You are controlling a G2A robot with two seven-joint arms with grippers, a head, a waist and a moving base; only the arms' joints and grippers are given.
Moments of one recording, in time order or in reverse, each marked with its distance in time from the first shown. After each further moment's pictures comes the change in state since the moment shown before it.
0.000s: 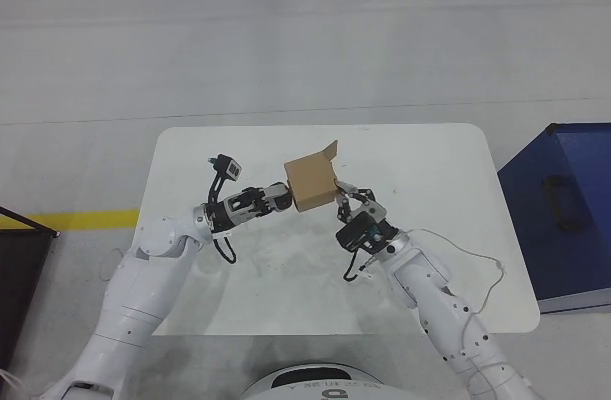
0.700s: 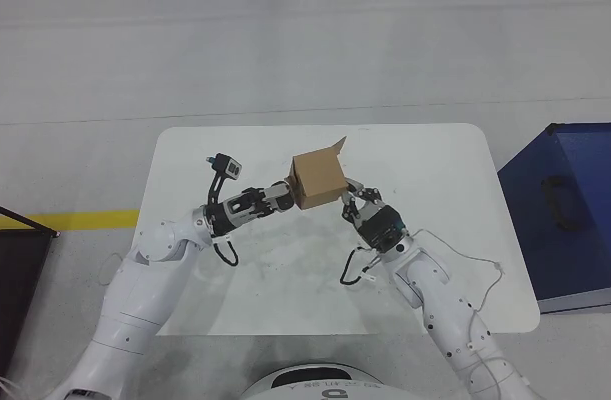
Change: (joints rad) left arm 0.040 0.004 -0.014 -0.080 -0.002 -0.025 0.029; right arm 0.004 -0.005 0.010 0.044 0.243 -0.094 -0.114
